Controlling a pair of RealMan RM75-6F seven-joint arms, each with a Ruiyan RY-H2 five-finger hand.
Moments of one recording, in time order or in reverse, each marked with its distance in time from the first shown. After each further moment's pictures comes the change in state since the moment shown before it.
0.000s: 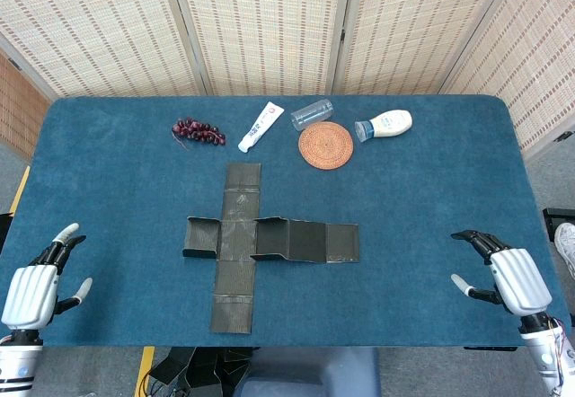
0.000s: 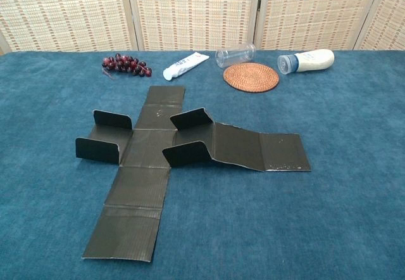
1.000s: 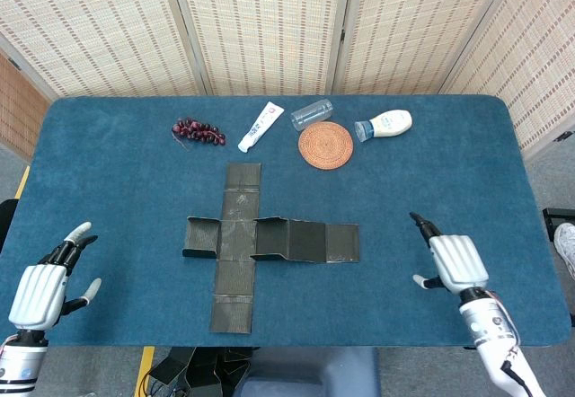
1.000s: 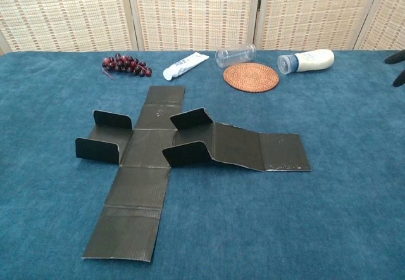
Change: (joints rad) left arm -0.011 0.015 0.015 -0.012 0.076 0.008 -0.021; right arm 0.215 -0.043 0.096 -0.434 0.586 -0.287 -0.762
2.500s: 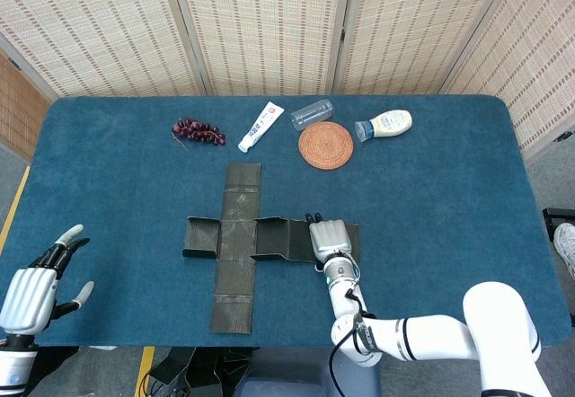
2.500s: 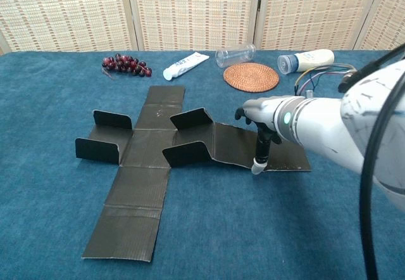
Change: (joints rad) left arm 0.015 0.028 0.012 0.024 0.018 0.018 -0.066; right arm 0.690 -0.659 0.194 0.433 0.929 0.065 -0.591
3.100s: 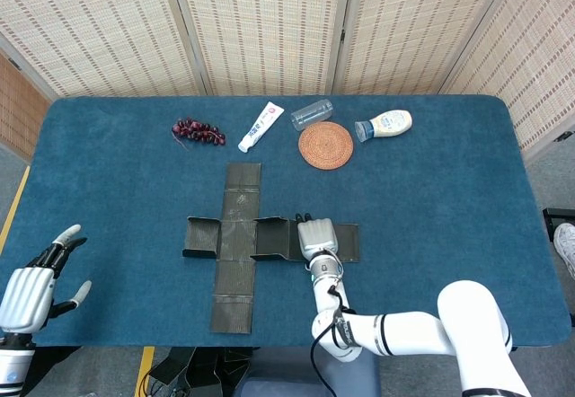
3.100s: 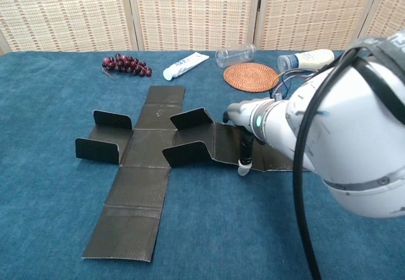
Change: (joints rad) left arm -0.003 -0.007 -0.003 0.037 -0.010 -0.010 -0.037; right arm 0.083 -0.086 0.030 0.118 0.069 -0.008 -0.069
